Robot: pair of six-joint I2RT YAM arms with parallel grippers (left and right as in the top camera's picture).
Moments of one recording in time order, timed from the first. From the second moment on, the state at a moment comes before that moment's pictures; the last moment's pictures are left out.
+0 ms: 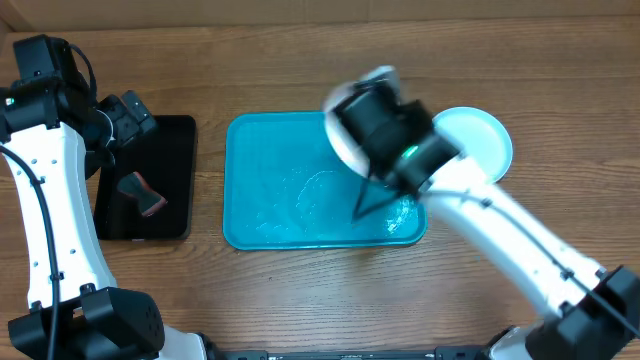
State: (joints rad) left arm 0.32 1.68 1.76 -1.30 0.03 -0.37; right arm 0.59 1.66 1.52 -0.96 0.65 0.15
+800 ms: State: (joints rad) left arm 0.32 1.68 1.76 -1.30 0.03 -0.37; right arm -0.28 1.66 1.23 -0.72 -0.09 0.33
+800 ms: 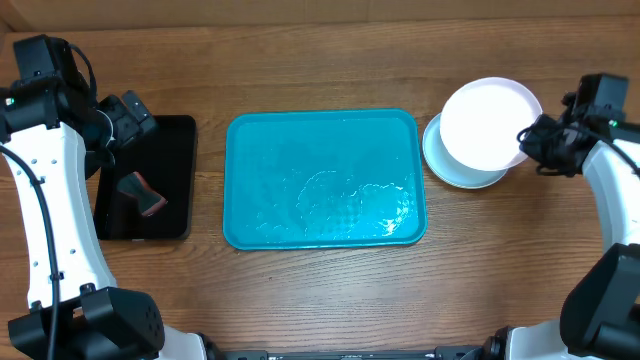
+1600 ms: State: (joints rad) left arm 0.32 1.68 1.76 -1.30 0.03 -0.37; right arm -0.22 1.28 1.20 -1.12 -0.26 0.36
